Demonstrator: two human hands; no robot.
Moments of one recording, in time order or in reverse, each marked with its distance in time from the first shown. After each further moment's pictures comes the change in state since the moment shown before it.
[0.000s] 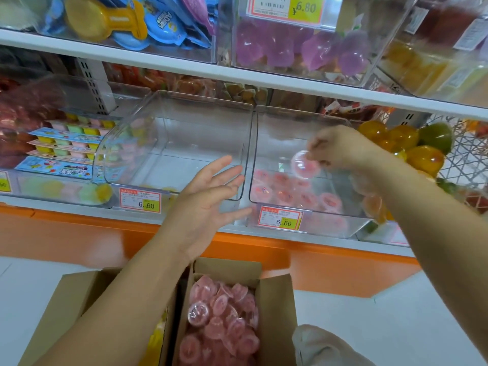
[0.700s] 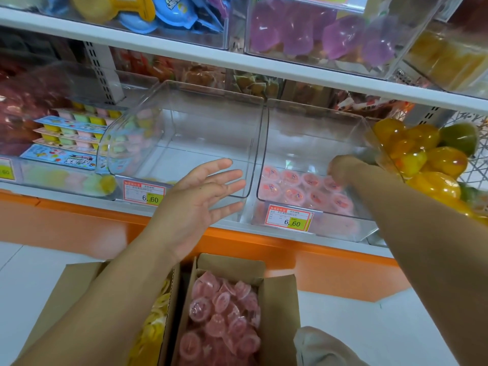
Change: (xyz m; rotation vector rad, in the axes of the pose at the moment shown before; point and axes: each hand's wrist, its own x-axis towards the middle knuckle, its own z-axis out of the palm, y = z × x) left_hand -0.002 0.005 -0.022 0.124 0.066 -0.011; right_hand 0.073 0.077 0.057 -1.041 -0.480 0.173
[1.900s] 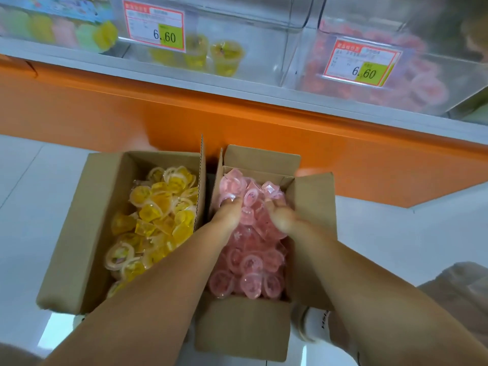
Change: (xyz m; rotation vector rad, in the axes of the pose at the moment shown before) left_hand -0.036 -0.271 -0.080 0.502 0.357 -0.823; right_hand -0.110 -0.322 0.205 1.291 -0.430 0.025
